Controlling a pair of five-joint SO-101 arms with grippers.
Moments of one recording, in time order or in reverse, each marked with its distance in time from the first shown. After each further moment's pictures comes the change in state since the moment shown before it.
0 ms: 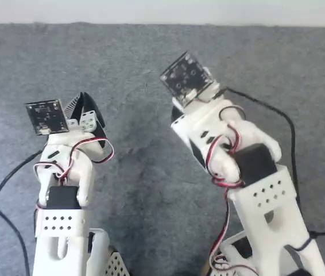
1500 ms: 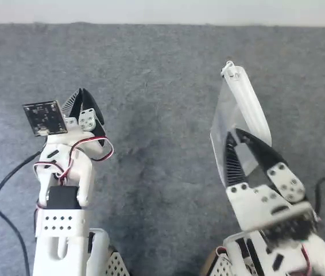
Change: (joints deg) left arm 0.1 0.0 0.0 -2.7 0.0; right arm 10.2 -54.1 18.6 -0.5 0.0
